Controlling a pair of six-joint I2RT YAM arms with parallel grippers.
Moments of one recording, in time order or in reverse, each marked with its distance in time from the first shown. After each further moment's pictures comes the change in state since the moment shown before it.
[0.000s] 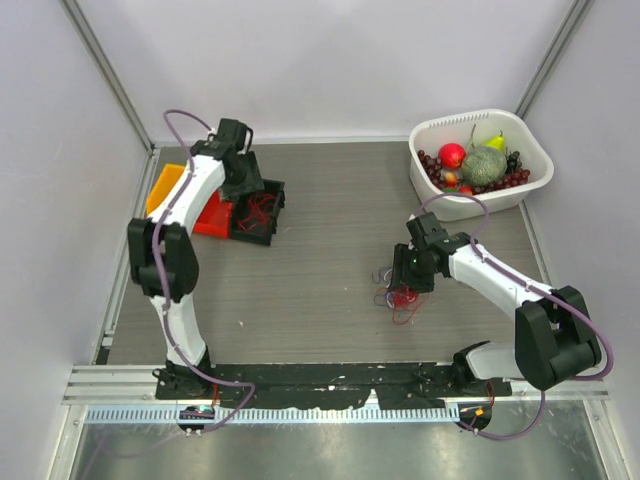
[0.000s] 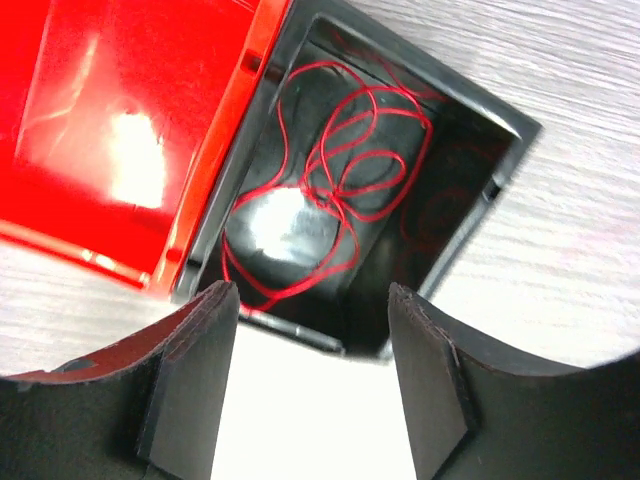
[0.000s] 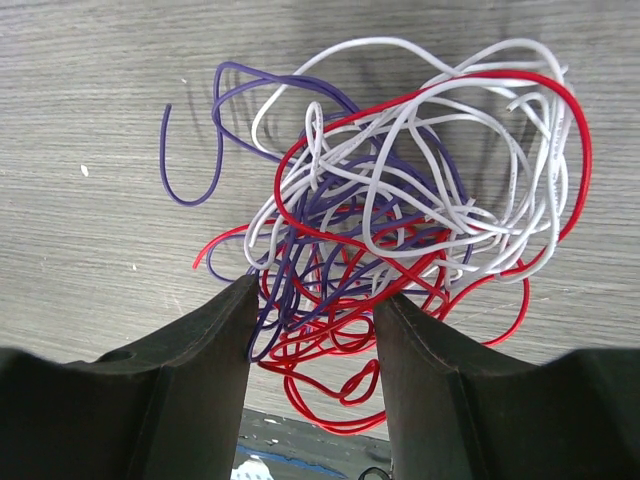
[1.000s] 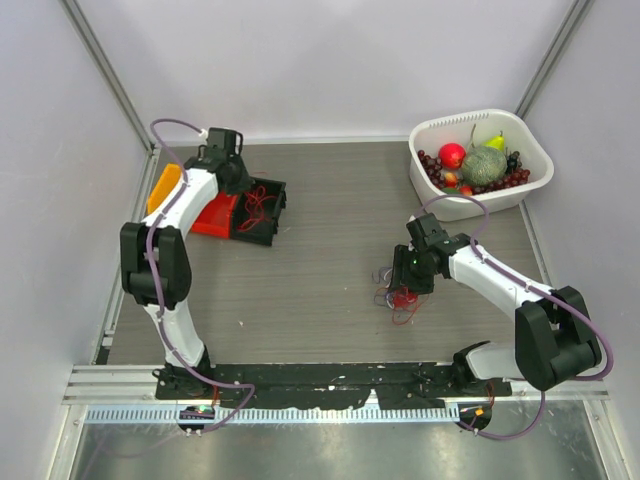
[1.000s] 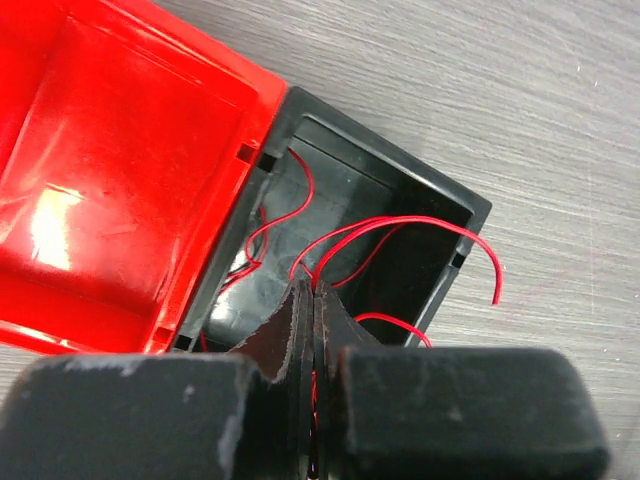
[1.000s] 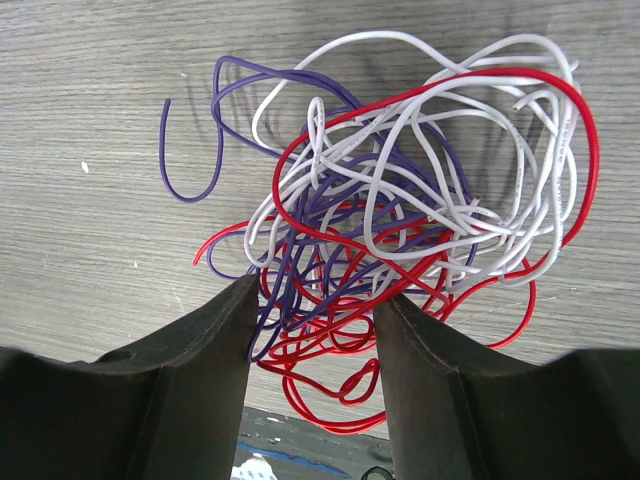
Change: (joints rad) left arm 0.055 -0.150 -0.268 0.371 0.074 -0.032; right arm 0.000 -0.002 -0.003 -0.001 -0.004 0.005
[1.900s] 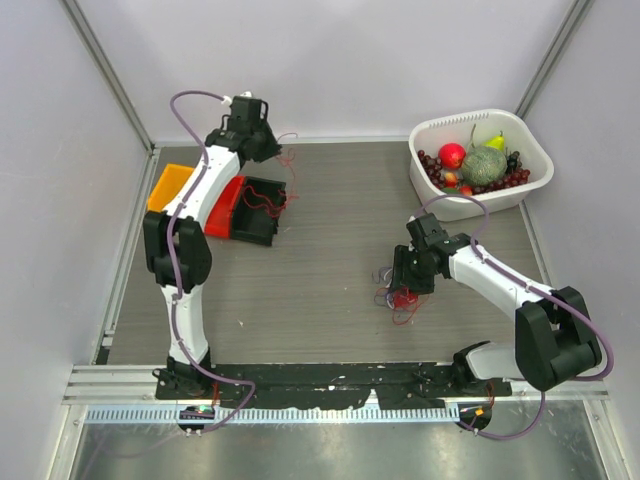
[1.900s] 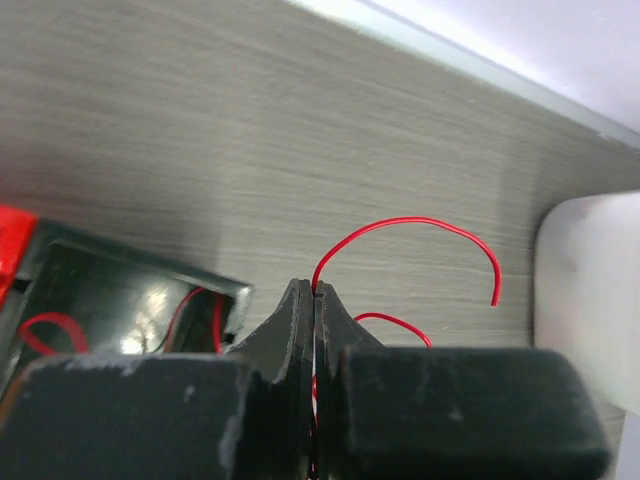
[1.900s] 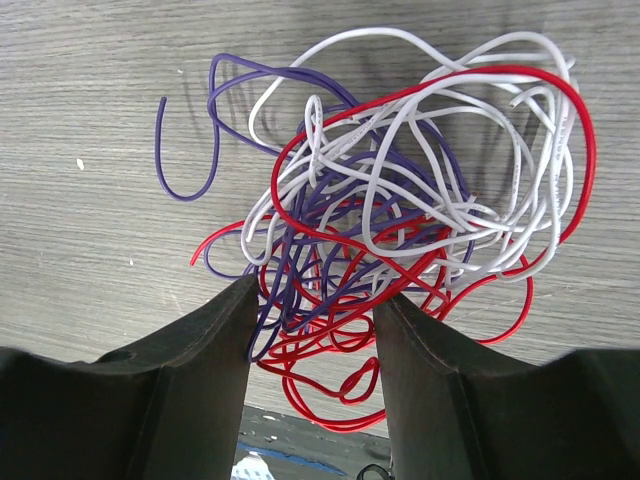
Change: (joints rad) left arm -0.124 0.213 0.467 -0.057 0.035 -0.142; right arm 0.000 -0.001 0.002 -0.009 0.003 -0.011
